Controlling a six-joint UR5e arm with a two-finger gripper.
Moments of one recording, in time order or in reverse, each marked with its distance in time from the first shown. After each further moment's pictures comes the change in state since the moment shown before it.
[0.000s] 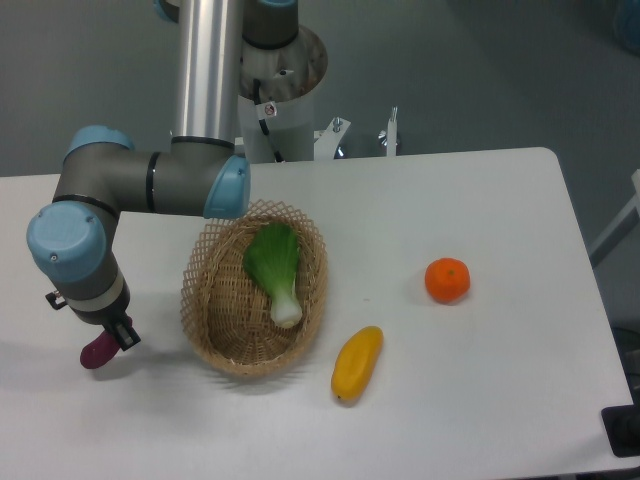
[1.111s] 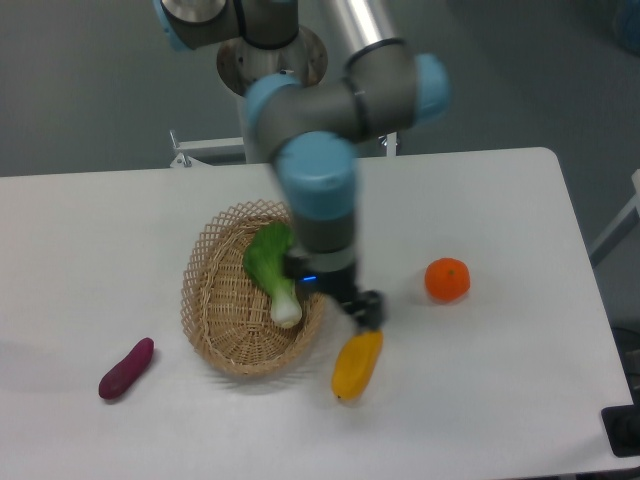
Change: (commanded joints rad) arm 0.642 0.135 0.006 -0.018 0.103 0.366
